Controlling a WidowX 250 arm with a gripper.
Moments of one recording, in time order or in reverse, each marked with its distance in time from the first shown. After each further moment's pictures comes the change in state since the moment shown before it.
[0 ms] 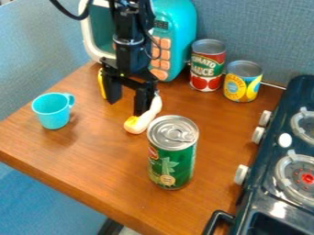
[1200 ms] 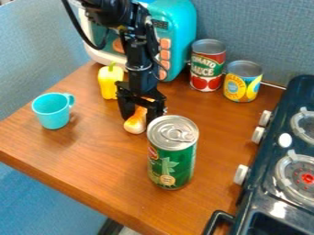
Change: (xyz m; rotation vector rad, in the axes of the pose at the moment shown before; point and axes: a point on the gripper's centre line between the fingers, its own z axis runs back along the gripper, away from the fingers) arm 0.038 0.003 -0.056 -0.077 -0.013 0.002
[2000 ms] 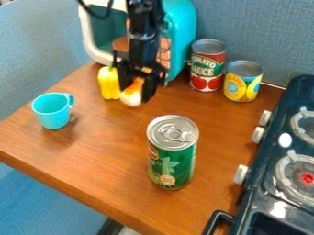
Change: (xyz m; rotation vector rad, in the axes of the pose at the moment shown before) arm 0.015 0.007 0.052 0.131 -0.032 0.097
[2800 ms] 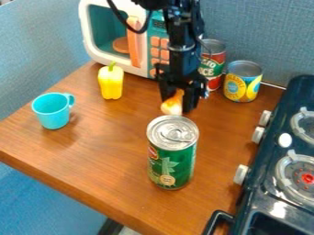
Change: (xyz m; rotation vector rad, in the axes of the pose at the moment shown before) arm 0.011 -0.071 -0.011 -0.166 -0.013 -0.188
